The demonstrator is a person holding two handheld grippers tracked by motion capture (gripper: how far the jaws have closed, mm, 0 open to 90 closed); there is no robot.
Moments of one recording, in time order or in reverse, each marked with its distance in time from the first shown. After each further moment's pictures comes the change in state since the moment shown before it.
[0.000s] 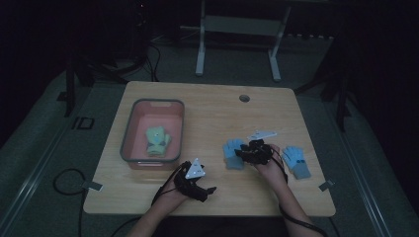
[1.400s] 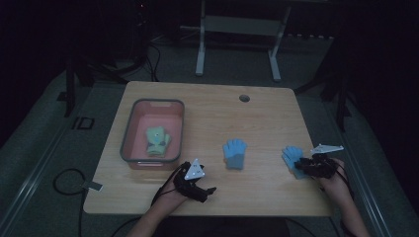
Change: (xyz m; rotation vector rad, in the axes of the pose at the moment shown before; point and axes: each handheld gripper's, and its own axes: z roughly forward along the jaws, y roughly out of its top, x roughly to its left) left arm -0.001 -0.001 -0.002 -0.012 0.002 0.007; right arm -0.127 -0.114 -0.110 0.099 -0.140 0.082
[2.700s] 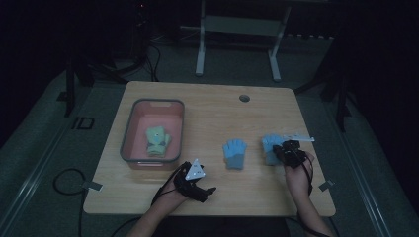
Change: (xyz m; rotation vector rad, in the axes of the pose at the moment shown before) left arm -0.001 0.000 0.001 0.015 0.012 0.014; right arm 0.093 0.075 0.023 -0.112 -0.204 0.221
